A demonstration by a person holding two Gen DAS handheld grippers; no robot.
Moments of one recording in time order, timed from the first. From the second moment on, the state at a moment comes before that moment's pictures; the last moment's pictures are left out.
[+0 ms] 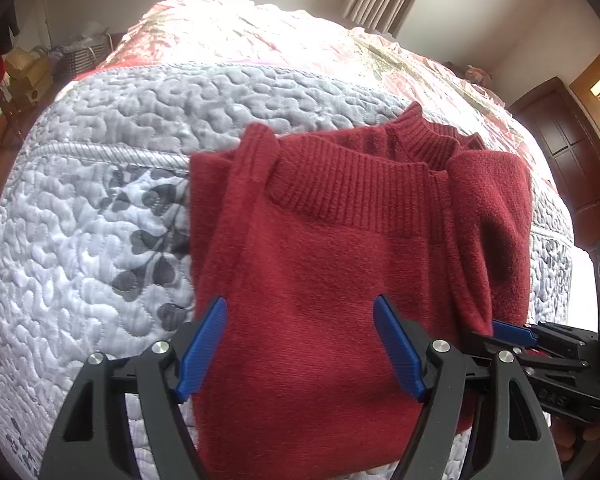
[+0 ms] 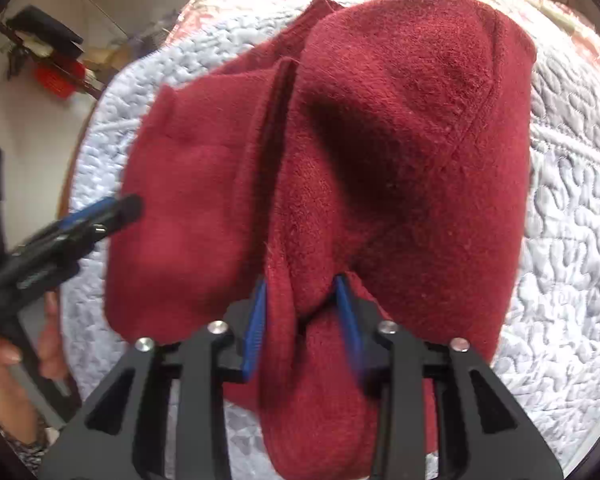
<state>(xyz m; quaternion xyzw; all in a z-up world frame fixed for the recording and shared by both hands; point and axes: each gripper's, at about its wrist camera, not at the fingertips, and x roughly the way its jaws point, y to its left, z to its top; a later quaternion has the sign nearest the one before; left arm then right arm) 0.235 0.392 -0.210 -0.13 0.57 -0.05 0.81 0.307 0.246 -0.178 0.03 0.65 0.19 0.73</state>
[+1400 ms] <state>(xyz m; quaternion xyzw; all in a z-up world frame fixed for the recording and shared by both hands) 0.248 0.282 -0.169 -0.24 0.54 -0.16 0.79 0.245 0.066 -0.154 0.12 0.63 0.14 0.76</state>
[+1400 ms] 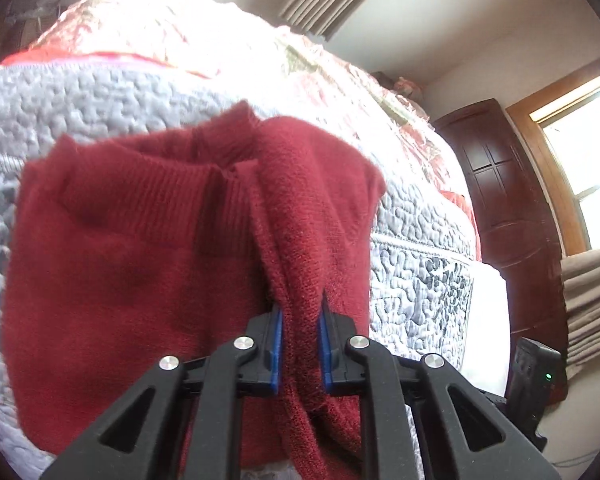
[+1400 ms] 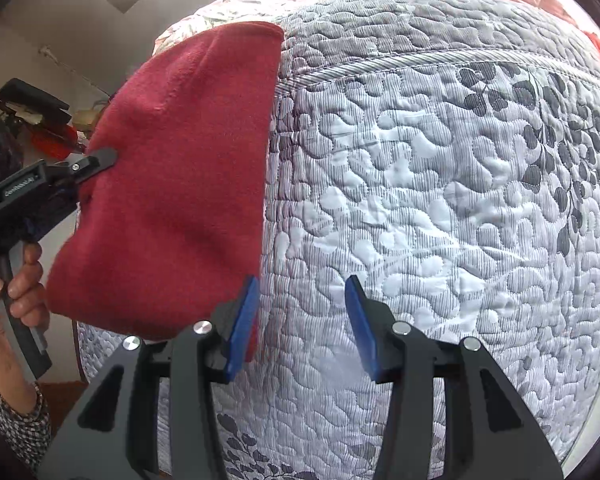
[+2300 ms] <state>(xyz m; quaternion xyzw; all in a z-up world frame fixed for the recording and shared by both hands) 0.206 0.458 -0.230 -0.21 0.57 -0.03 0.79 0.238 0.188 -0.175 0.07 0.66 0.21 0.72</state>
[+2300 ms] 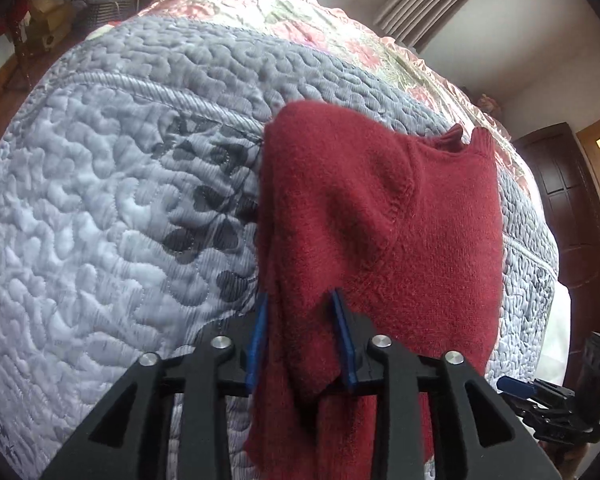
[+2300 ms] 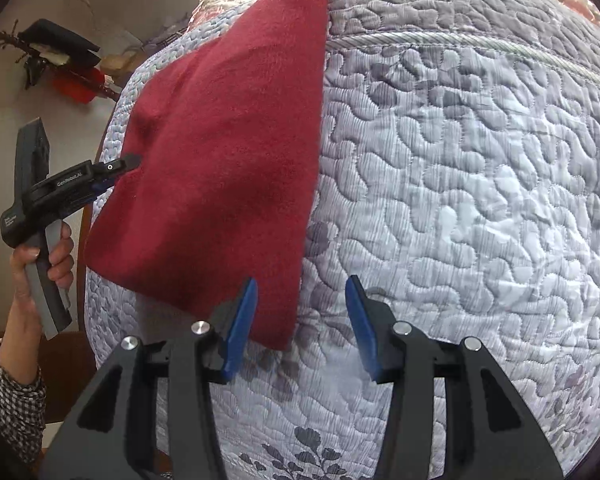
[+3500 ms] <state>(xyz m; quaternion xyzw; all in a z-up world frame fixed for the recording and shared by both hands) 0.150 0.457 -0.232 -0.18 0.62 -0.07 0.76 0.254 0.195 -0.188 0.02 0.68 0.25 0.68</state>
